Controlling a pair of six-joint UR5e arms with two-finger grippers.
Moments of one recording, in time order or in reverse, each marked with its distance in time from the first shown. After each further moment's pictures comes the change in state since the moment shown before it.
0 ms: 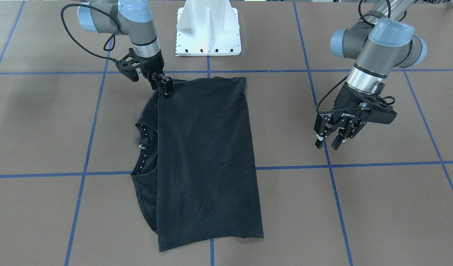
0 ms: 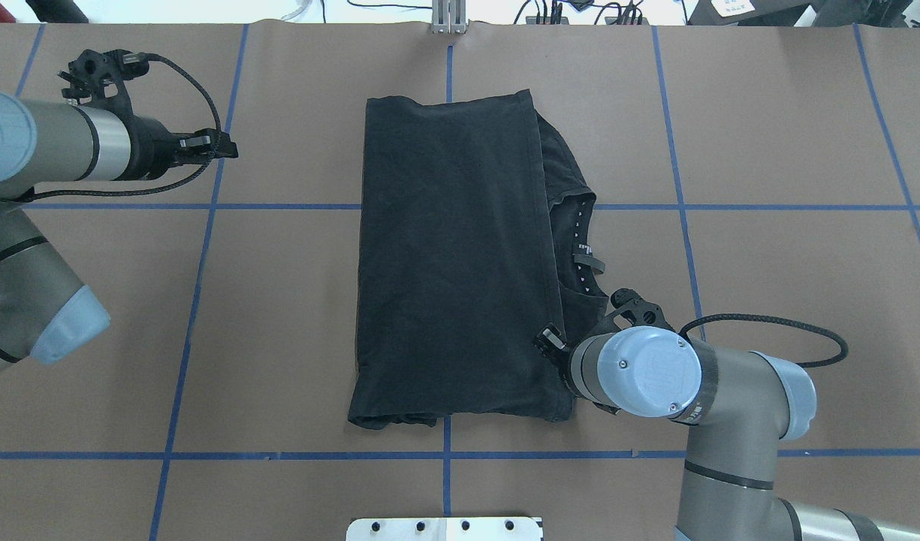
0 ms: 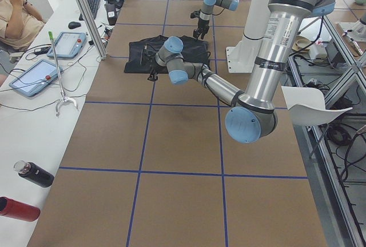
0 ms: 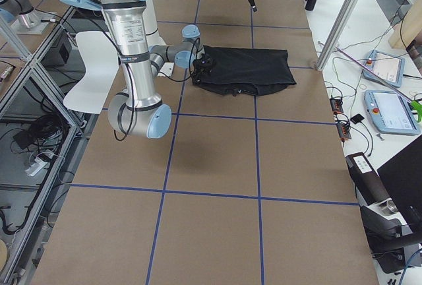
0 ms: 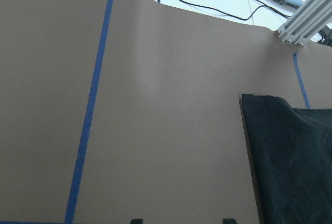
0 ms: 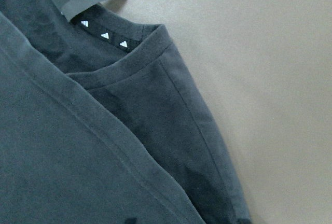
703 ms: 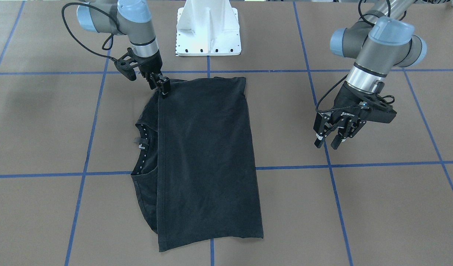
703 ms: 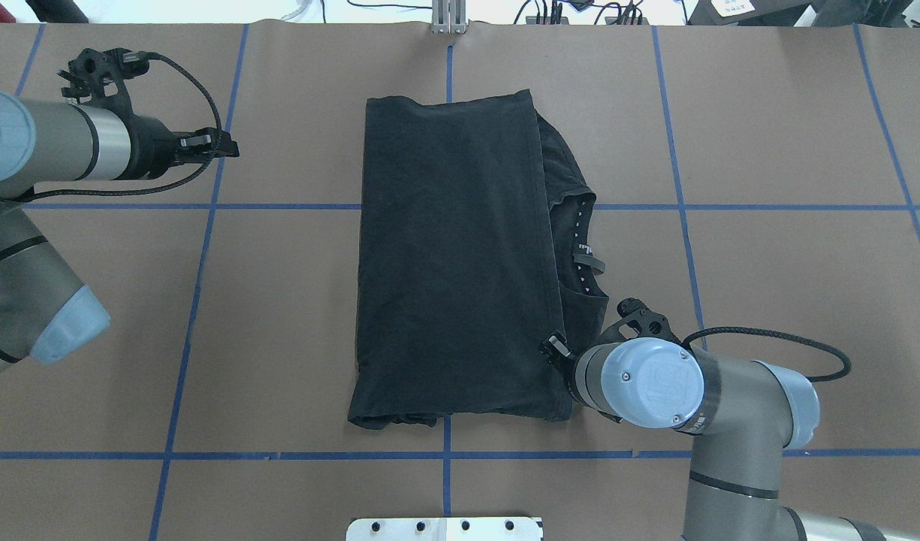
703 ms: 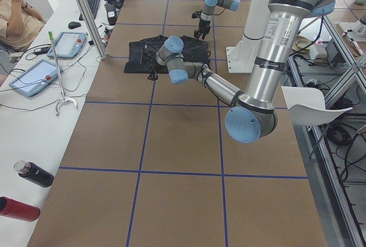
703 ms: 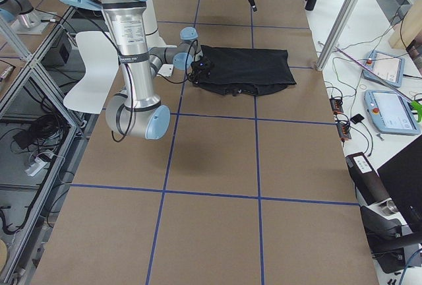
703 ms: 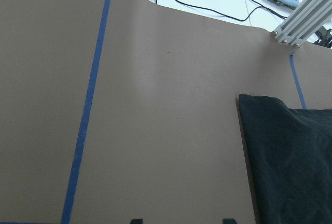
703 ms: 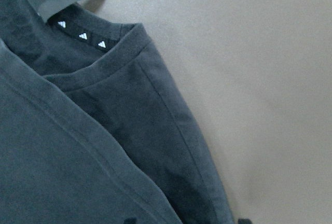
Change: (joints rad) left arm 0.000 0.000 -0.004 0.000 0.001 -0.001; right arm -0.022 -0.019 0.001 0.004 -0.017 0.023
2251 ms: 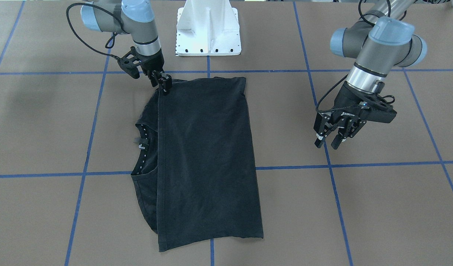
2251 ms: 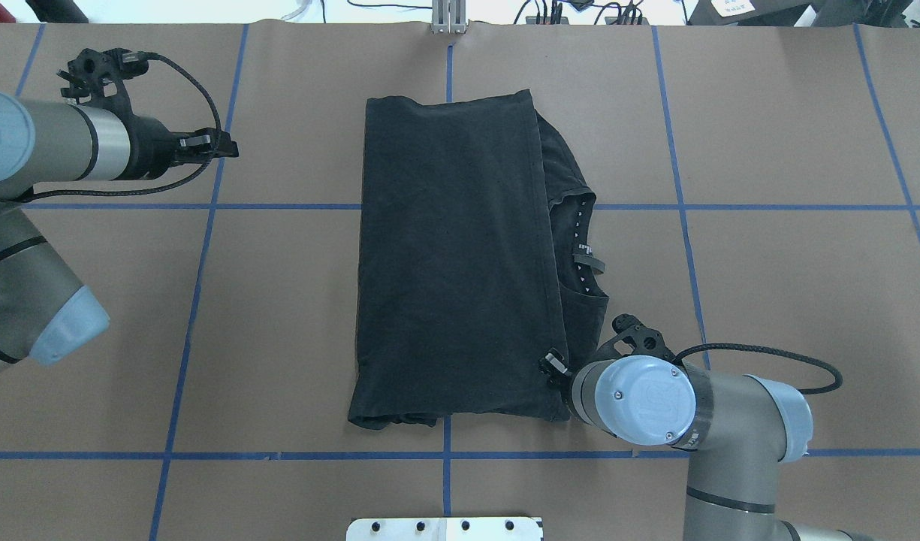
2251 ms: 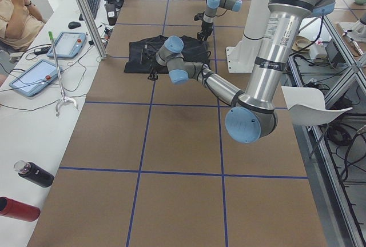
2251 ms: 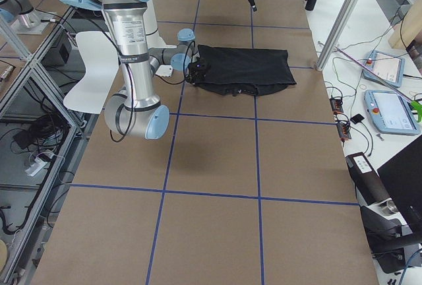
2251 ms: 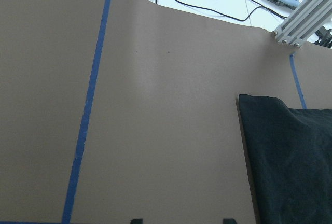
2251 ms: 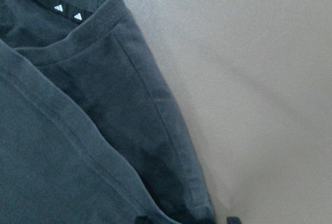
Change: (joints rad) left arm 0.000 0.001 -0.002 0.000 0.000 0.000; right arm -0.028 -0.003 -0.007 -0.006 -0.002 -0.001
